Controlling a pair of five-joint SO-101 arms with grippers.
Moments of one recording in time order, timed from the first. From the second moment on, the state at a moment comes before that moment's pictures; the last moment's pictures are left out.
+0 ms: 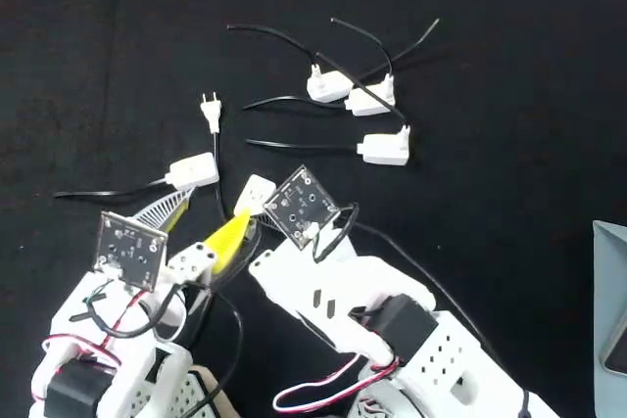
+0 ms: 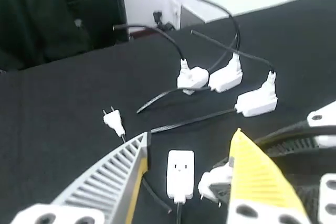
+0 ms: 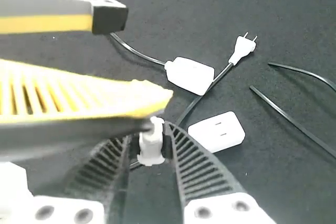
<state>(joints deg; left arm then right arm) 15.1 -102.5 64.8 66.6 -4.6 -47.2 -72.6 69.0 44.2 -2.2</state>
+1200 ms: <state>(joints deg) 14.4 -20.0 47.6 43.6 -8.6 -10.5 -72.1 76.2 24.9 -13.2</state>
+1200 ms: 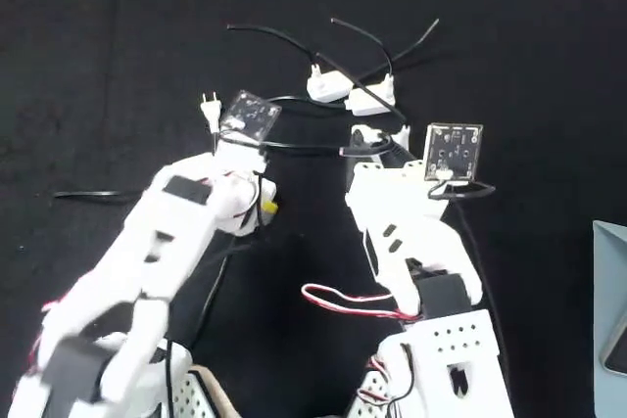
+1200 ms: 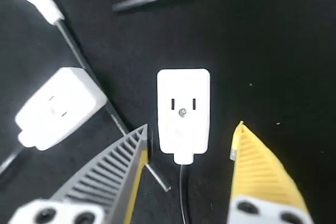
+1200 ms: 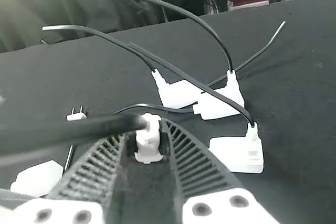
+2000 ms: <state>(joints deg) 8.9 -11.3 38.0 45.3 -13.4 -10.5 -72.1 76.7 24.9 -13.5</state>
